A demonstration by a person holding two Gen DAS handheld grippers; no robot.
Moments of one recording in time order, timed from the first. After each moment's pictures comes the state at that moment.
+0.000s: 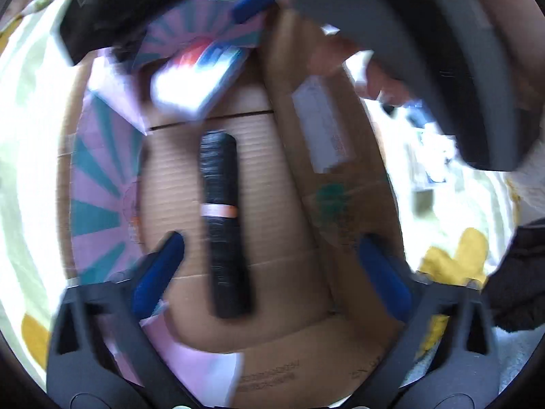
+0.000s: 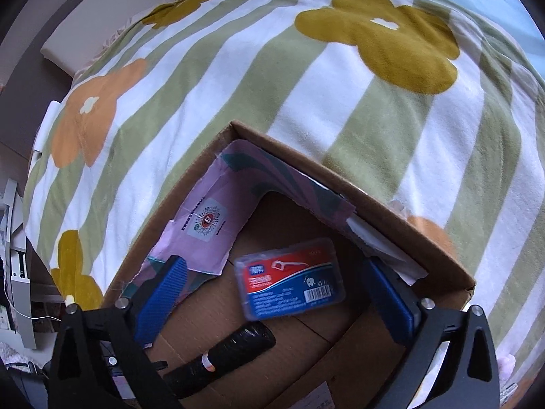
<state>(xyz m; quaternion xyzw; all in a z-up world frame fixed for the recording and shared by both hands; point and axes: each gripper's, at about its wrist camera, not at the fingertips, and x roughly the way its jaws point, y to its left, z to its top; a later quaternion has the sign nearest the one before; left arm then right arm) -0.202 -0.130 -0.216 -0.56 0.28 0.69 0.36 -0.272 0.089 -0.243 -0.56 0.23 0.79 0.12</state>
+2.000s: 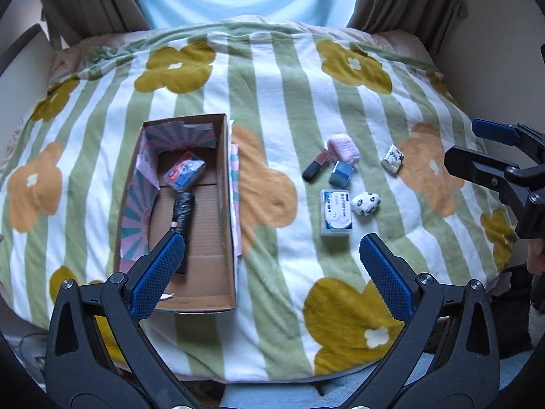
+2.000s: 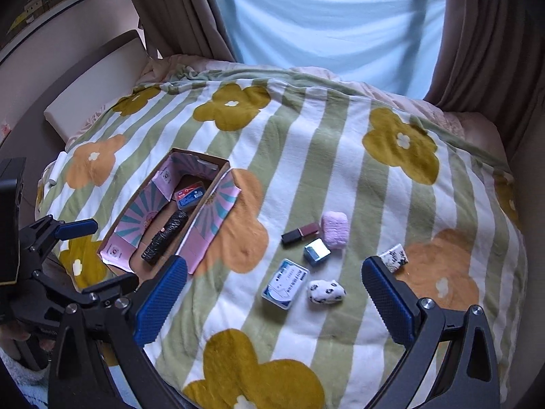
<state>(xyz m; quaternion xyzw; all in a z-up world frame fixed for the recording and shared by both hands) -0.016 -0.102 -0.056 -0.41 0.29 0.77 0.39 0.070 0.027 -0.029 -0.44 0.19 0.82 0.32</state>
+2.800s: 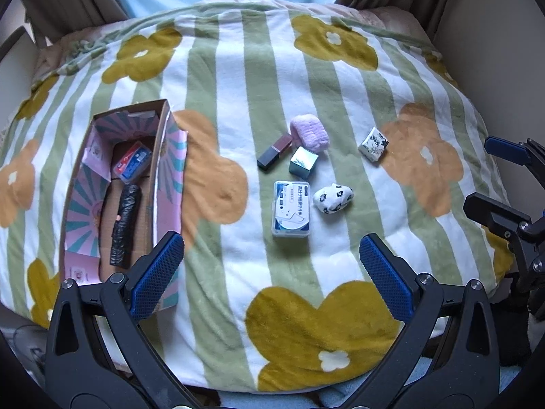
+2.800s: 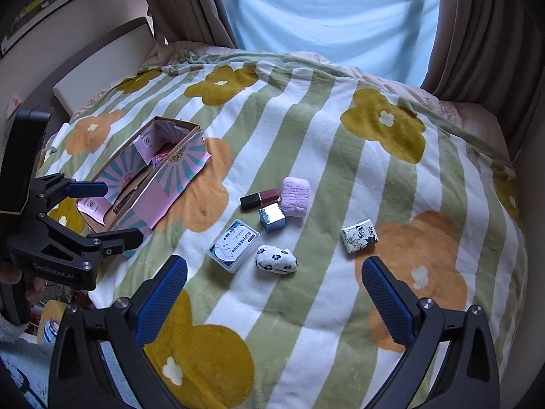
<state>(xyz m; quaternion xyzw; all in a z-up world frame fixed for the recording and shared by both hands) 0.041 -0.027 -0.123 -0.44 0.32 0.74 0.39 0.165 0.066 -0.080 -0.45 0.16 0.83 0.27</state>
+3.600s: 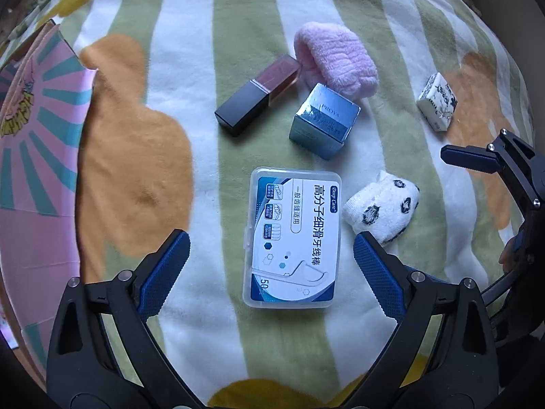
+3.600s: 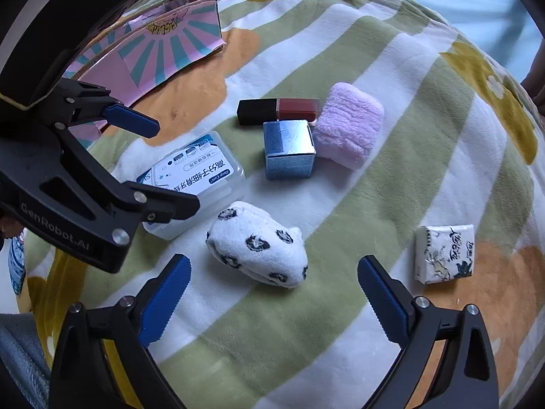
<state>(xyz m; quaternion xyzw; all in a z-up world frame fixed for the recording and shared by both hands) -0.020 0.057 -0.317 -0.52 0.37 0.68 0.37 0.109 0.125 -0.280 -0.56 0.09 0.82 0.11</state>
